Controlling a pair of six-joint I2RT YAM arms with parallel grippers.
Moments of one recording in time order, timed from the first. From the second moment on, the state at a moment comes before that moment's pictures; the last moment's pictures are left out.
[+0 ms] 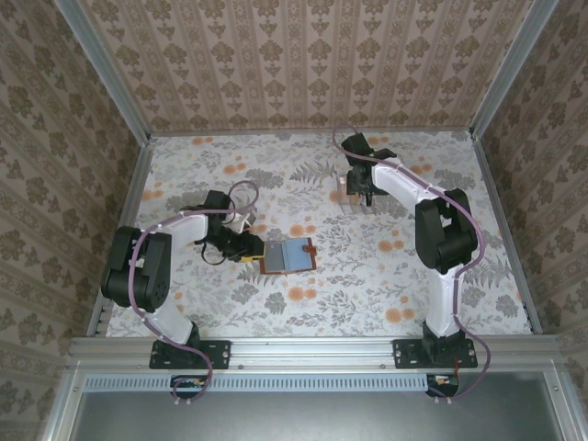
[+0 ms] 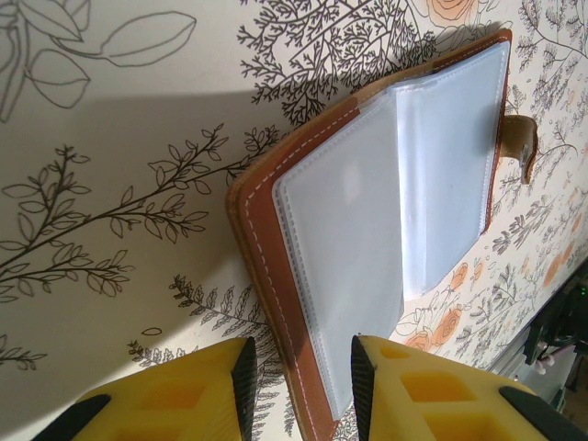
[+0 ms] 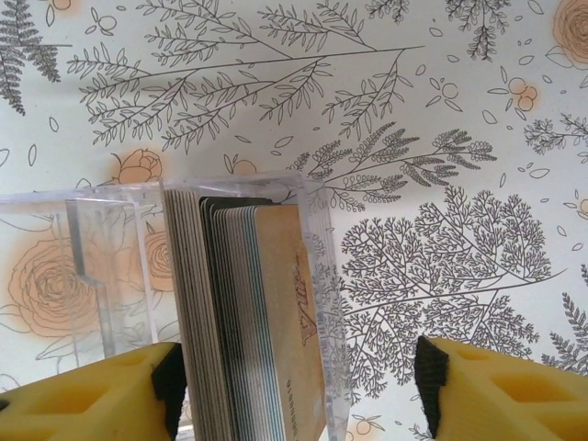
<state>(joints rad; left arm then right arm) -0.29 1.65 0.87 -0.61 0.68 -0.21 0.33 2.03 1.63 -0.78 0.36 0.40</state>
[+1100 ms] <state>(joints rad) -0.29 1.65 0.87 -0.61 0.69 -0.21 0.33 1.97 1.60 -0.75 0.24 0.33</state>
